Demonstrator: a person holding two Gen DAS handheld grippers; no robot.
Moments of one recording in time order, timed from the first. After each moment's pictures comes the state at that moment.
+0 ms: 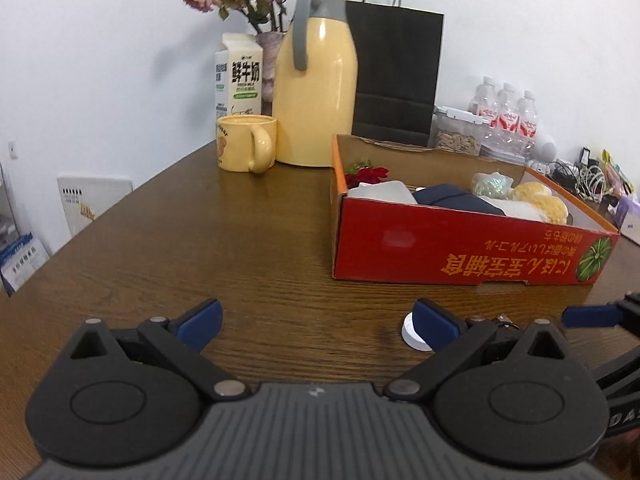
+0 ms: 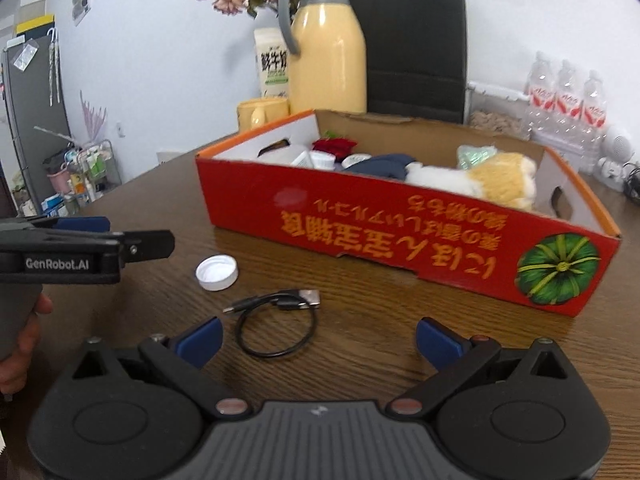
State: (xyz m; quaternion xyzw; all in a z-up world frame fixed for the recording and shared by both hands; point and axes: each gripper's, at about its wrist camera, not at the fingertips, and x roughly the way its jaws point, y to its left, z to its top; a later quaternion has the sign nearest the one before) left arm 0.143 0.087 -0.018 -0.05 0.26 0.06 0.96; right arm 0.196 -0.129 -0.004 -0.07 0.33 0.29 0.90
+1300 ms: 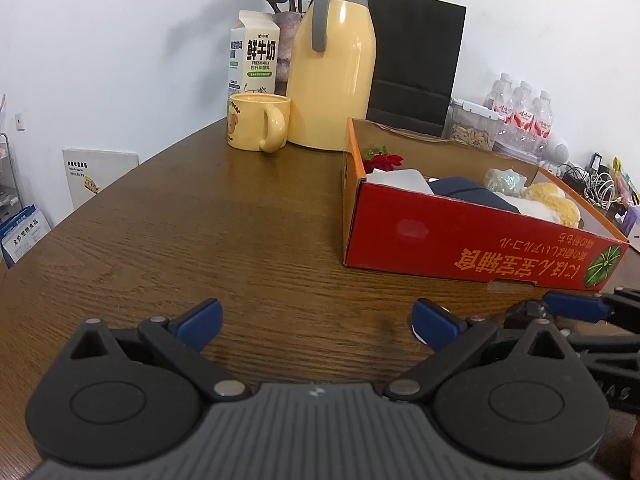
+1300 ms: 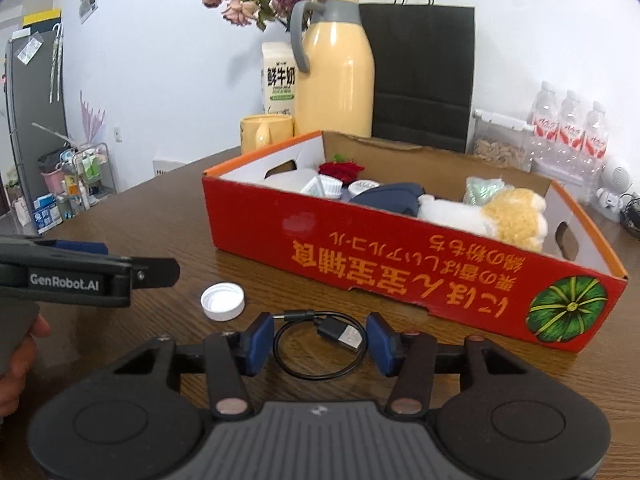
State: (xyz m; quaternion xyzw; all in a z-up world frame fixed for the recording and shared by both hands) left arm 0.150 0.095 -0.024 -0.08 0.28 0.06 0.95; right arm 0.191 -0.120 0.007 -0.08 0.27 0.28 0.92
